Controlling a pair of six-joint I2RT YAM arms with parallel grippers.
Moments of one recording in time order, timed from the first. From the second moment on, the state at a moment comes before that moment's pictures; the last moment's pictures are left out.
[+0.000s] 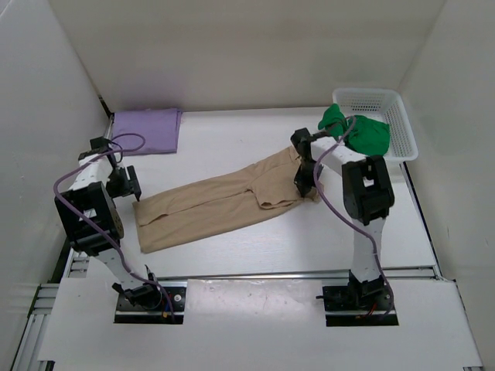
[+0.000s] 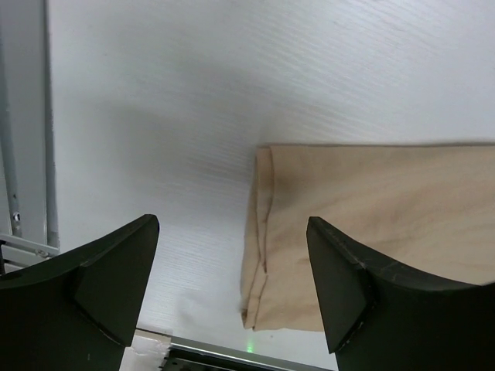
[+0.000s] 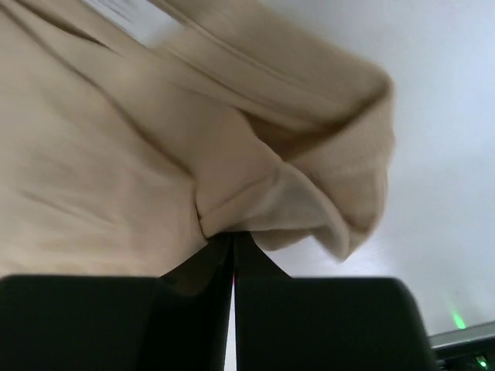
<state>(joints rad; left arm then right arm) 0.34 1.74 1.25 -0.84 -0.06 0.00 0.38 2.05 1.49 -0.96 0.14 0.77</state>
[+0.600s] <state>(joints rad) 0.42 1.71 1.19 -0.85 -0.06 0.00 0.27 2.51 2.28 -0.66 -0.07 0.82</state>
